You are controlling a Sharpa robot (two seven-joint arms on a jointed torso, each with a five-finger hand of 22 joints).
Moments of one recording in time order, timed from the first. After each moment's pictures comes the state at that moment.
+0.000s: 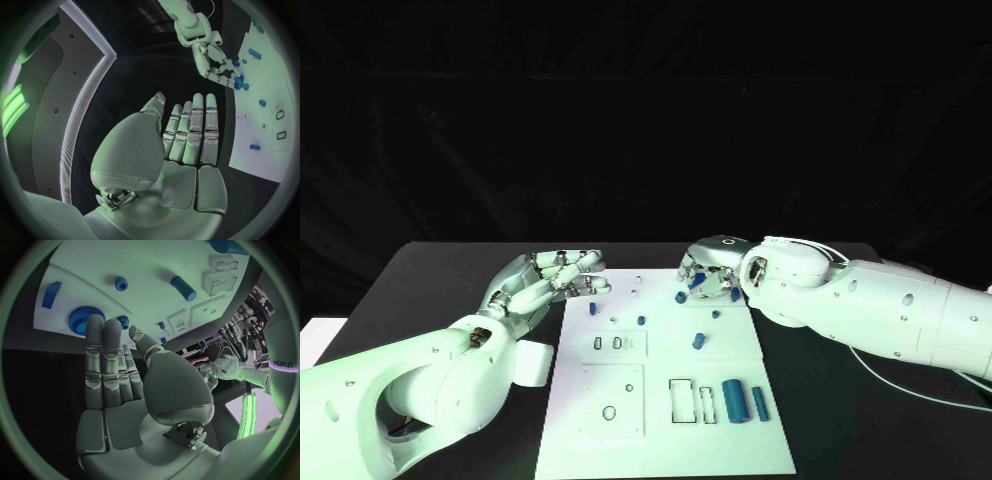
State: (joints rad) left arm 1.17 -0.95 -0.03 1.83 0.01 -0.43 0.46; left_hand 1.43 -0.03 0.07 0.16 0.16 0.97 0.21 0.13 0.07 1.05 0.16 0.10 0.07 1.12 0.11 0.20 0.17 0.17 0.96 0.22 0.28 0.11; right arm 1.26 -0.76 -0.04 1.39 -1.64 -0.14 -0.08; right_hand 1.26 -0.02 0.24 -0.24 0.16 1.05 0.13 0.07 0.07 1.13 0.08 0.06 0.06 1.46 -0.01 0.58 0.40 0.18 1.30 0.07 0.65 0.29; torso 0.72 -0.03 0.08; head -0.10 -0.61
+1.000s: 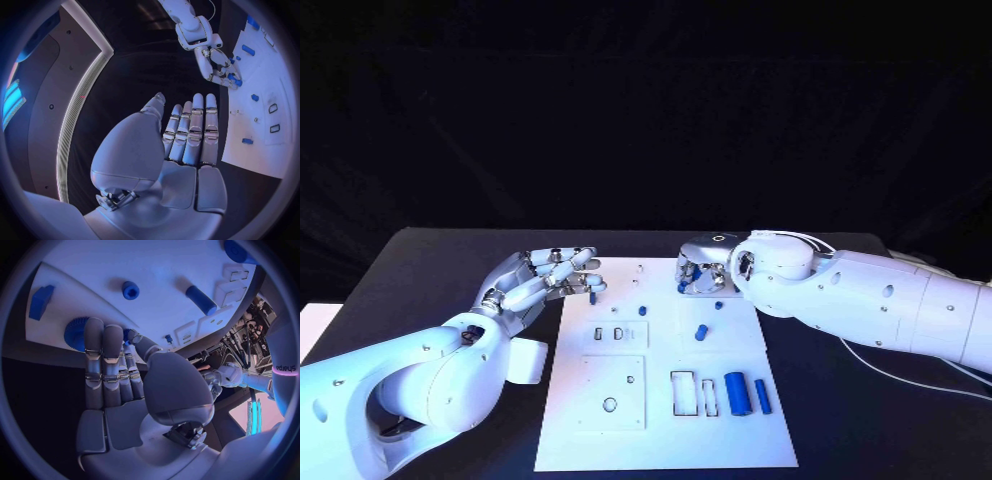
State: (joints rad) left arm 1.17 -0.96 -0.03 1.83 0.01 -0.43 0.44; left_hand 1.43 -0.03 0.07 0.16 0.16 0.97 0.21 0.13 0.07 1.05 0.16 0.10 0.07 1.12 0.11 0.19 0.18 0.17 0.96 0.22 0.28 0.11; right arm 1.26 -0.73 -0.04 1.34 -1.68 -0.07 -0.09; right_hand 1.26 -0.02 0.33 -0.17 0.15 1.09 0.12 0.07 0.07 1.16 0.07 0.06 0.06 1.46 -0.01 0.74 0.54 0.18 1.28 0.07 0.81 0.43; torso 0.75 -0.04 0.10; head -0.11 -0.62
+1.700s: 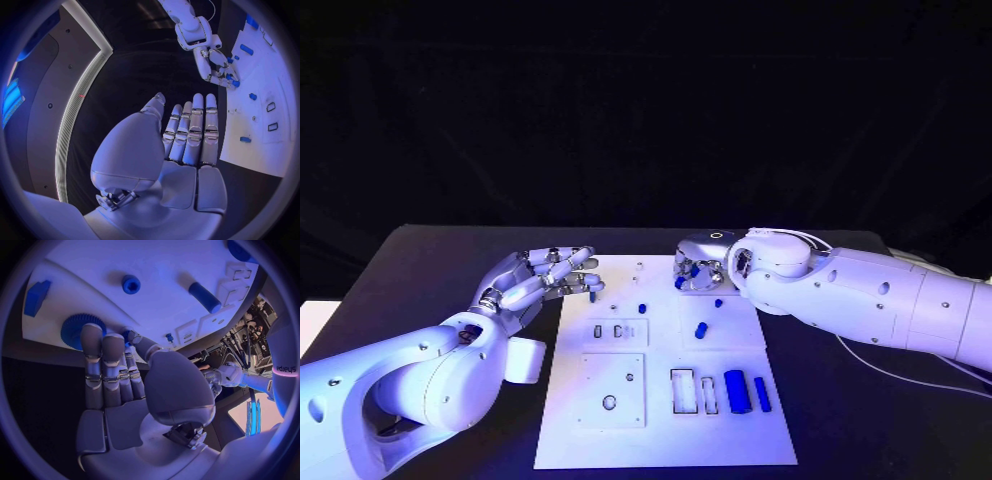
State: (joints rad) left arm 1.17 -0.96 -0.03 1.83 0.02 -0.43 0.44; left_hand 1.43 -0.03 0.07 0.16 0.16 0.97 0.21 0.13 0.07 1.05 0.16 0.09 0.07 1.12 0.11 0.19 0.18 0.17 0.96 0.22 0.27 0.11; right arm 1.26 -0.72 -0.04 1.34 -1.68 -0.09 -0.09; right_hand 1.26 -0.02 0.42 -0.12 0.10 1.13 0.12 0.06 0.07 1.19 0.07 0.06 0.06 1.47 -0.01 0.86 0.65 0.18 1.28 0.08 0.93 0.56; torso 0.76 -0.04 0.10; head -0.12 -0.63
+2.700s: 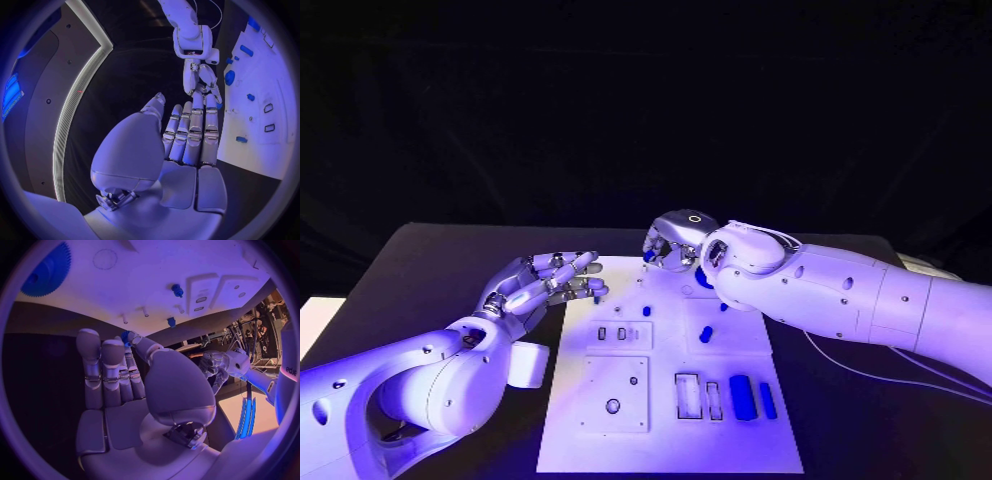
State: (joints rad) left arm 1.17 -0.95 -0.03 1.84 0.05 -0.42 0.43; left_hand 1.43 -0.03 0.07 0.16 0.16 0.97 0.21 0.13 0.07 1.05 0.16 0.09 0.07 1.12 0.11 0.19 0.18 0.17 0.96 0.22 0.27 0.11; right arm 1.28 -0.60 -0.03 1.29 -1.67 -0.32 -0.14; right_hand 1.26 -0.03 0.46 -0.10 0.11 1.14 0.13 0.06 0.08 1.20 0.07 0.06 0.06 1.47 -0.01 0.92 0.71 0.16 1.28 0.08 1.00 0.64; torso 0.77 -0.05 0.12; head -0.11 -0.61
